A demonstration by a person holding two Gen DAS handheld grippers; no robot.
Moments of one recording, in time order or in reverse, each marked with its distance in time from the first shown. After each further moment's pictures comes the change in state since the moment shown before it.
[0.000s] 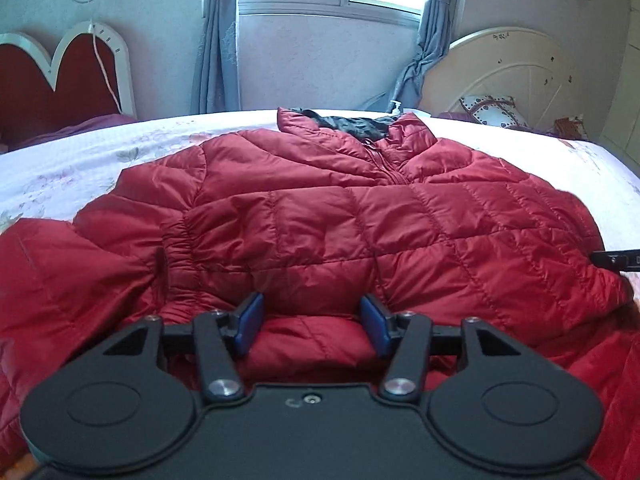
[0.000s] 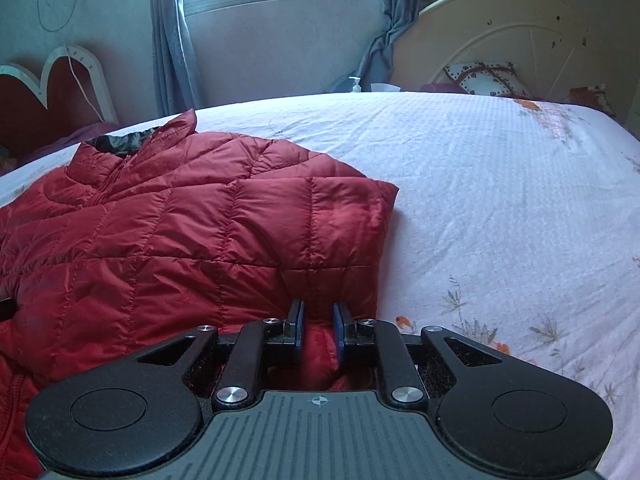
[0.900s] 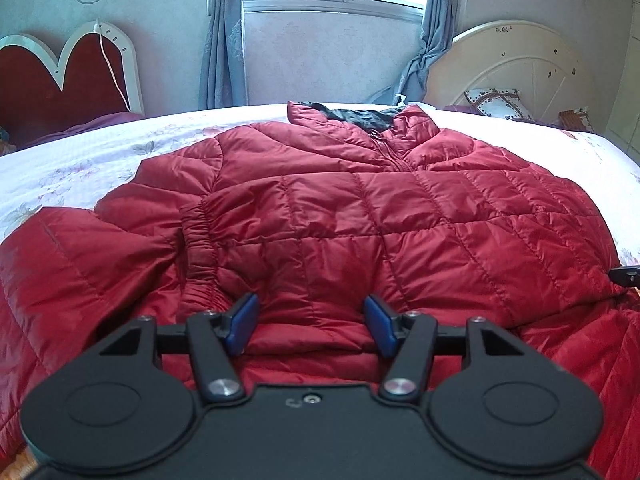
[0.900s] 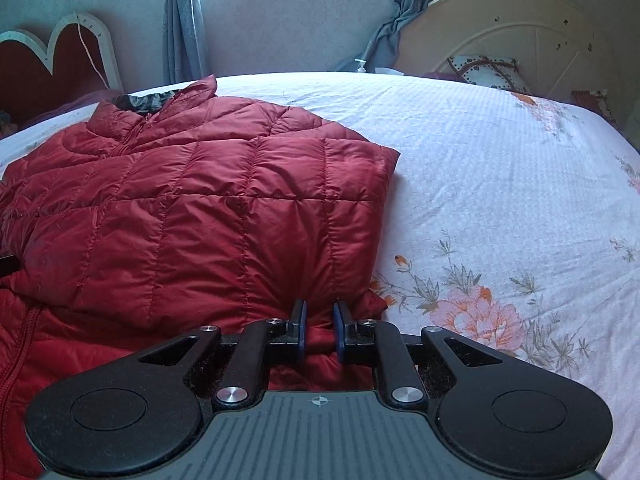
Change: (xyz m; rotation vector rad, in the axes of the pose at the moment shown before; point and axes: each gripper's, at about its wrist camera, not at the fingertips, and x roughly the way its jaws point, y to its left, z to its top) left arm -0.013 0.003 -0.010 0.015 0.016 0.024; right arm -0.027 0.013 -0.026 -0.069 0.068 -0.028
